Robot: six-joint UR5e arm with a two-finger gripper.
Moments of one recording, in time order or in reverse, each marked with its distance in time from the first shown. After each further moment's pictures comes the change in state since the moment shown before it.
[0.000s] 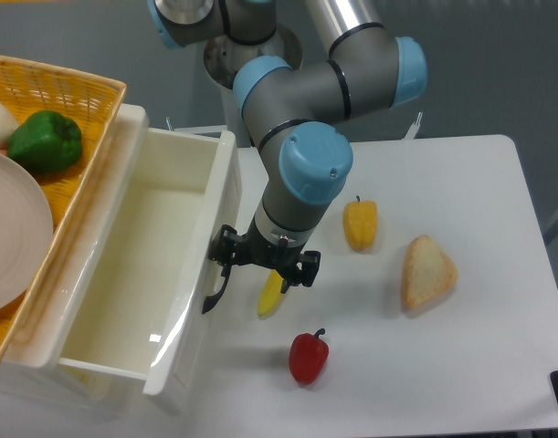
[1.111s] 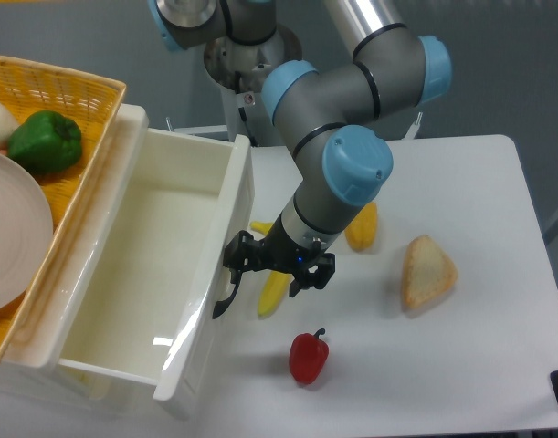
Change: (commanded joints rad) arm 0.064 -0.020 -0.014 0.000 -0.155 -0.052
